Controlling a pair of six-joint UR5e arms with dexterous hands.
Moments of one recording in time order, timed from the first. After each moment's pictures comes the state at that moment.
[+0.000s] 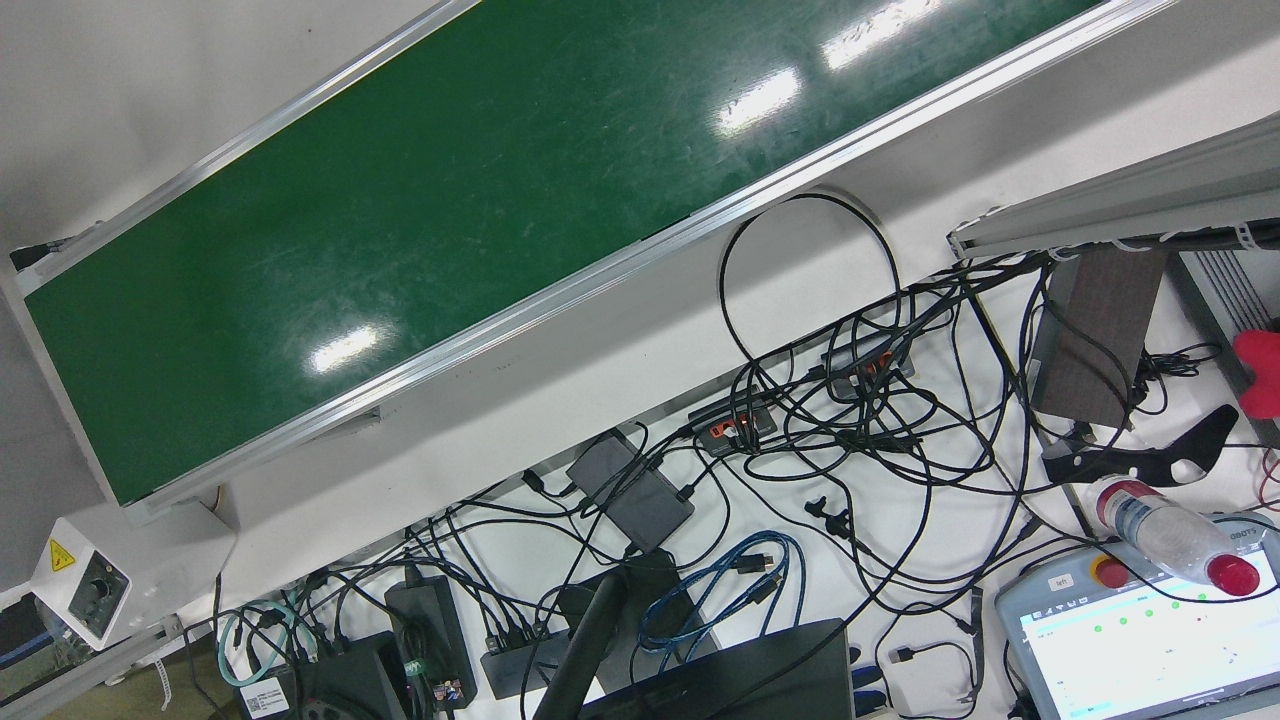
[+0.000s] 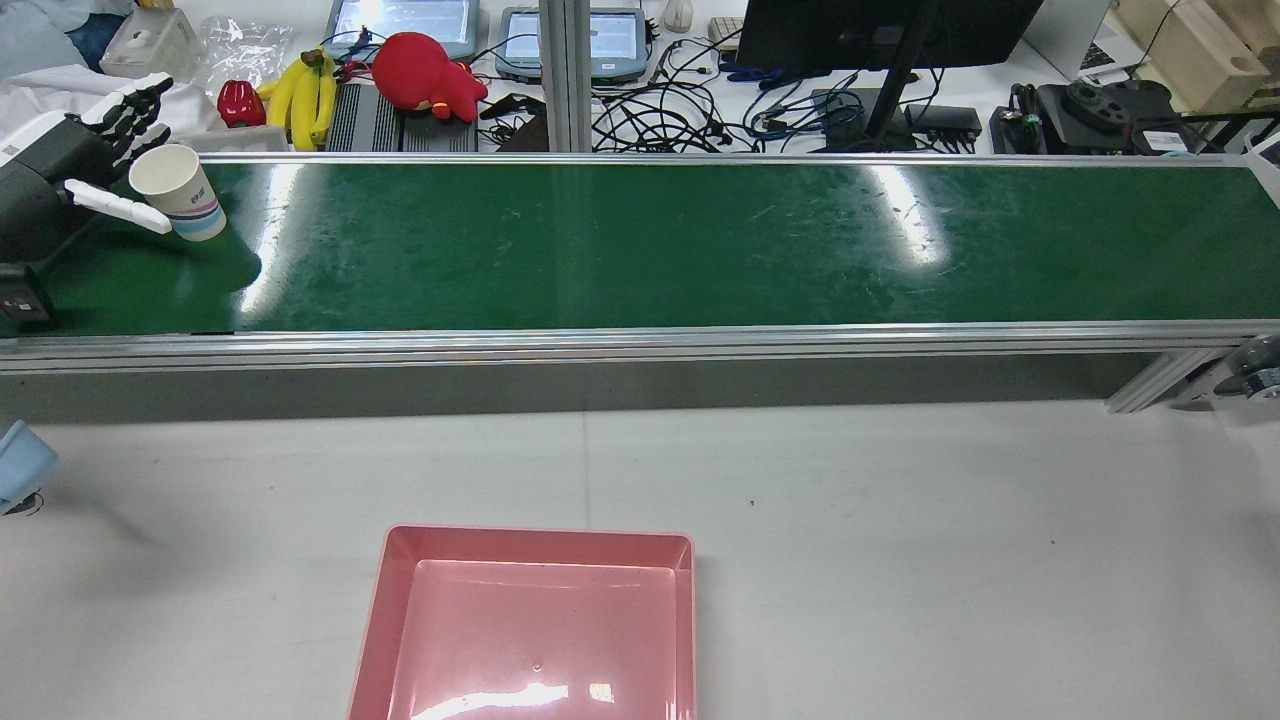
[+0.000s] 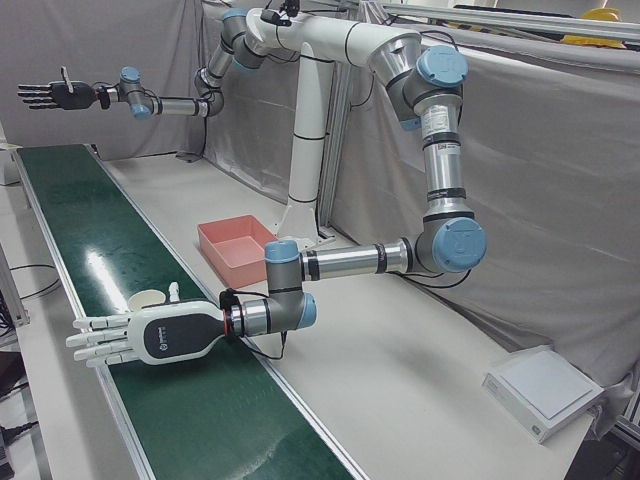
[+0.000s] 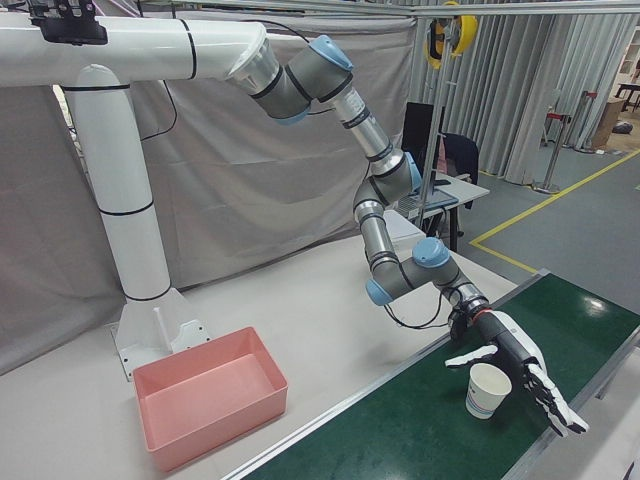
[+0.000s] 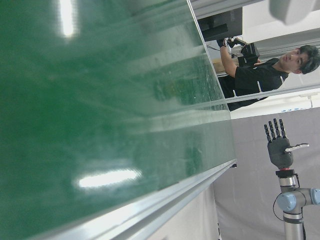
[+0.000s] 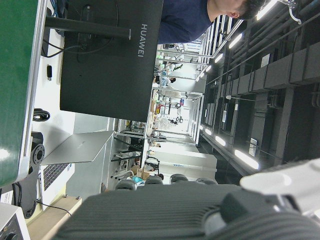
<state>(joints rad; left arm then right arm) -1.07 -1.90 -1.50 0.00 1.35 0.45 1.60 -1.55 1.67 -3.29 -1.58 -0.10</state>
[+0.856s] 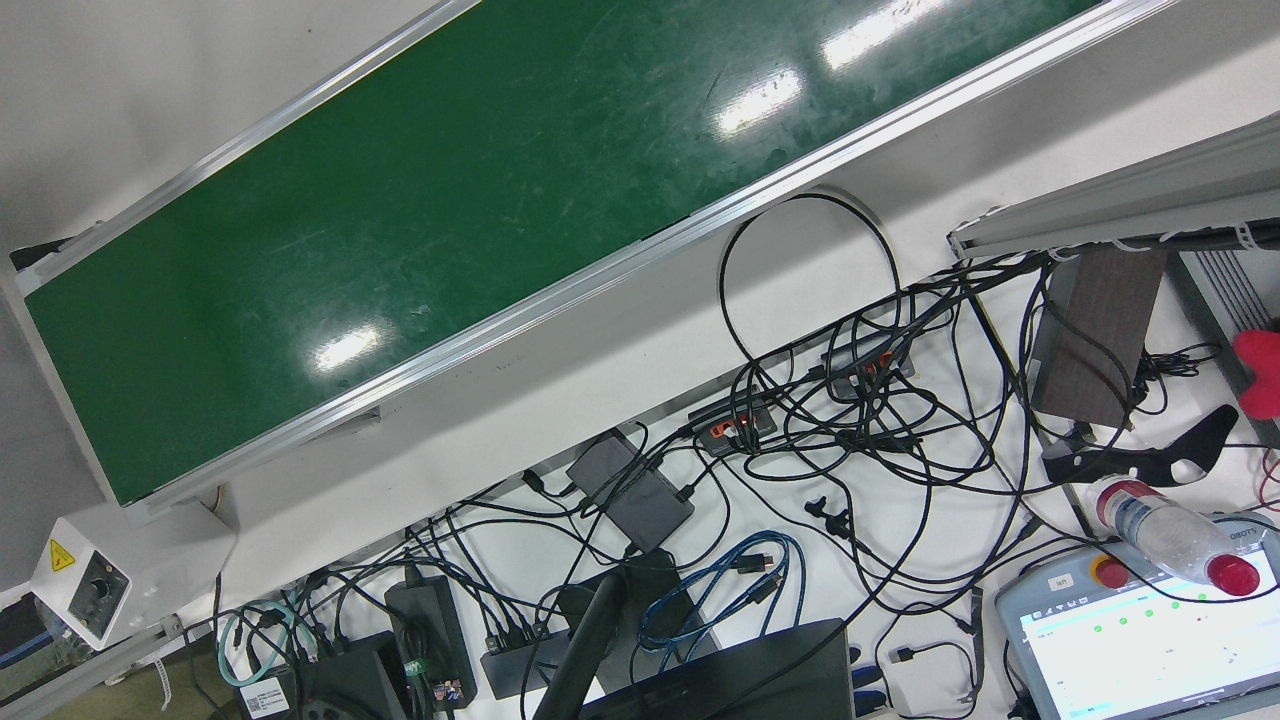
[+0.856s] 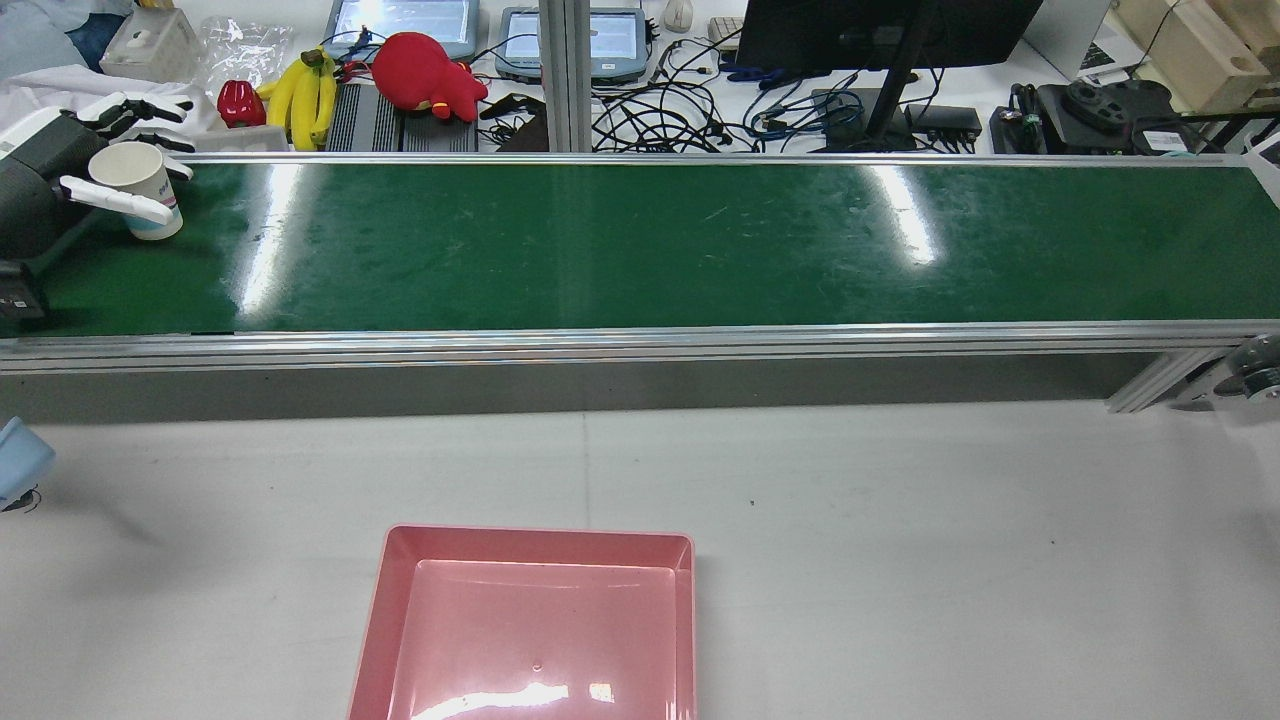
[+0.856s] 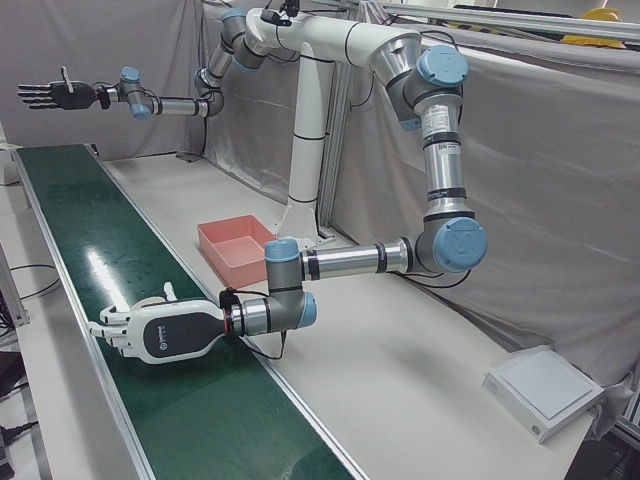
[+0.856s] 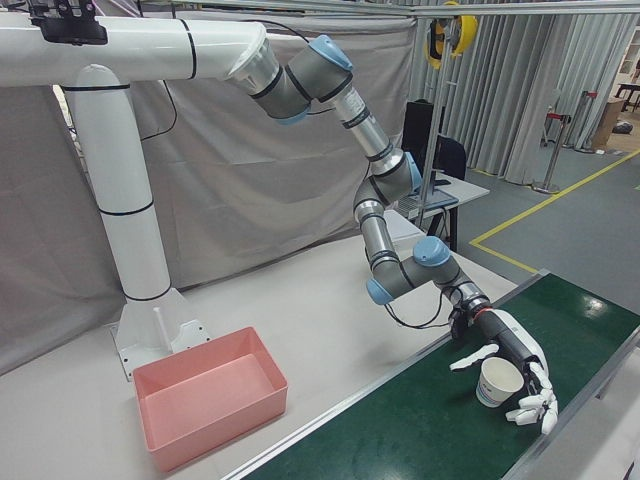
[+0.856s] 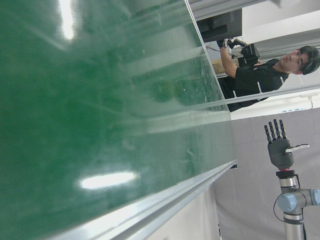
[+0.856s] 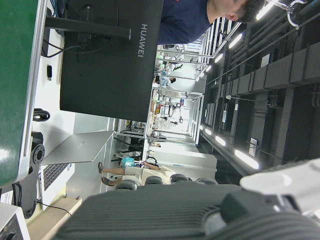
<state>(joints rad) -1.07 -1.90 -1.50 0.01 1.35 0.45 1.60 -1.55 1.67 -3.29 -1.58 -0.10</state>
